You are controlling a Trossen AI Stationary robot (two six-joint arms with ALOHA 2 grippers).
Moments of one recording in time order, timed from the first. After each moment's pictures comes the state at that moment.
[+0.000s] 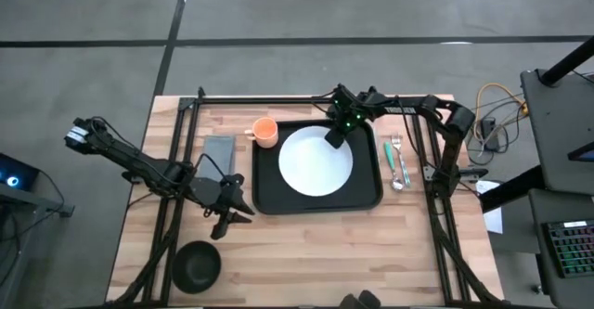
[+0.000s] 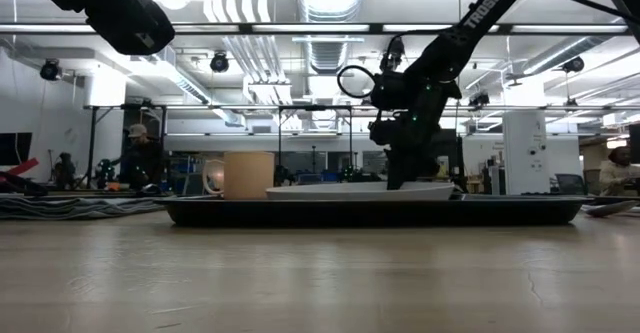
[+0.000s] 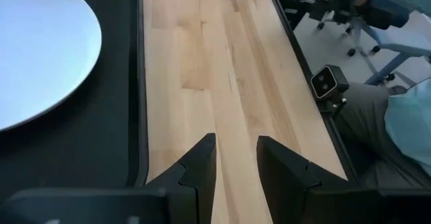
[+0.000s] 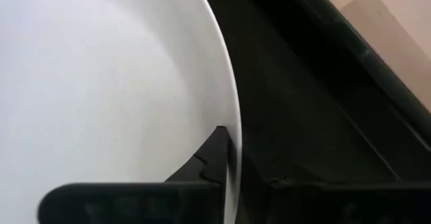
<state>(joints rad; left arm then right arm) -0.41 0.98 0.65 -0.23 -0.04 -0.38 -0.61 1.87 1.16 -0.47 -0.23 0.09</state>
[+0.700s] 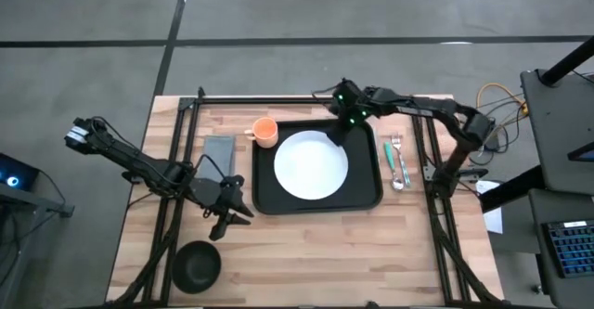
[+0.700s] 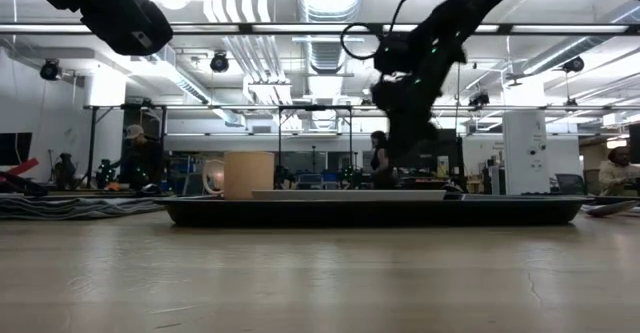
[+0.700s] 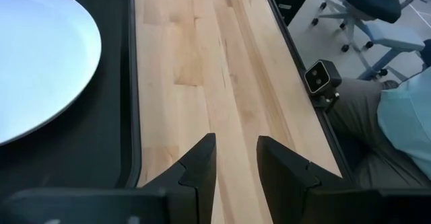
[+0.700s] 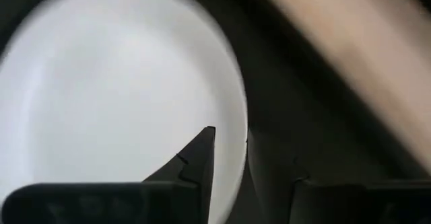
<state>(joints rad) -0.41 0.98 0.65 -0.24 -0.02 -0.38 -0.56 1.72 1.21 -0.63 -0.22 0.13</state>
